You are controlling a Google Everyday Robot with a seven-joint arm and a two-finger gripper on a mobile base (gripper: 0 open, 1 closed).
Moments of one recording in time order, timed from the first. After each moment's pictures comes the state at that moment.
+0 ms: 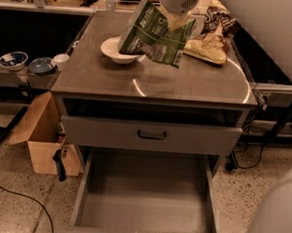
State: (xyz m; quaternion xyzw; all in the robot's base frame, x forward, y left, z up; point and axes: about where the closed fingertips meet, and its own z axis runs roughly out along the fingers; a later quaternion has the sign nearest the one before) arm 0.695 -0.066 0.994 -0.81 0.49 -0.27 0.15
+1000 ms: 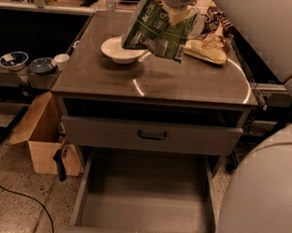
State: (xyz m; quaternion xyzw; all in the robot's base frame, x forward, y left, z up) arm 0.723 -0.069 1.000 -0.81 0.49 -0.29 0.14
